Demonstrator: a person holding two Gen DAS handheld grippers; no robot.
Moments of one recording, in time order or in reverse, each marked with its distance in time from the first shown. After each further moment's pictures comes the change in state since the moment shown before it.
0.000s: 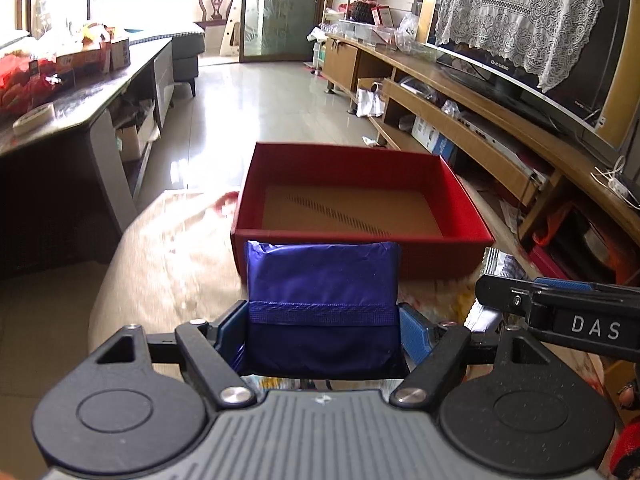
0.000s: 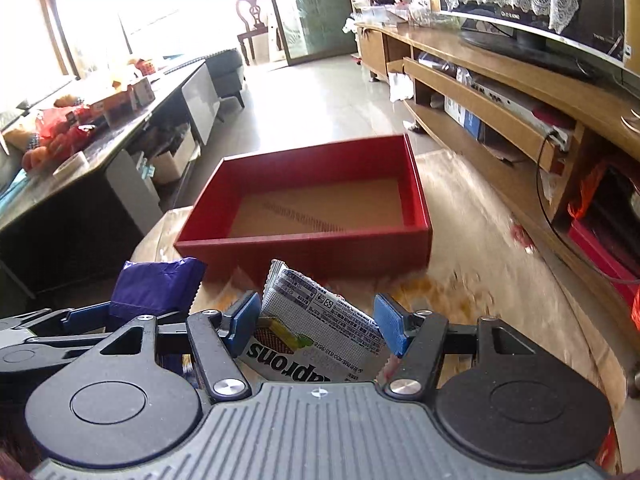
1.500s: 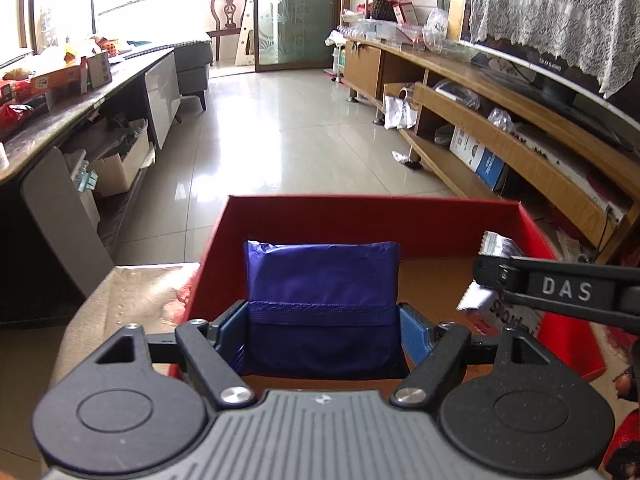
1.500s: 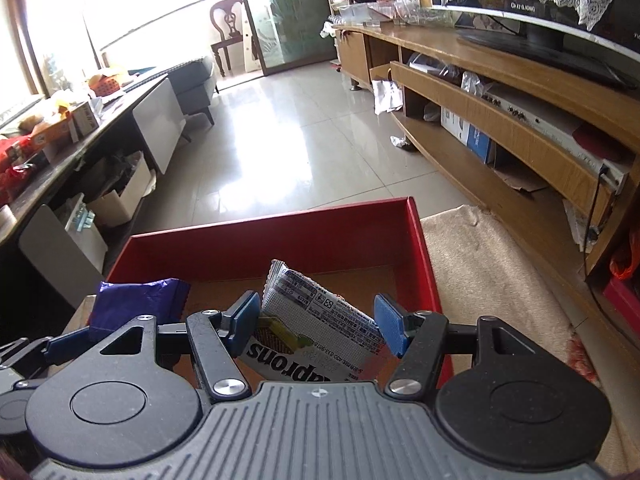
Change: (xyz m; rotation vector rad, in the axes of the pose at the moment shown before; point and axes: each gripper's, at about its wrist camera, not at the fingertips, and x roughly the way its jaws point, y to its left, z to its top) left arm 0.155 -0.010 0.081 0.016 -0.015 0.092; right arm 0.146 -0.040 0.081 0.041 -0.024 -0.034
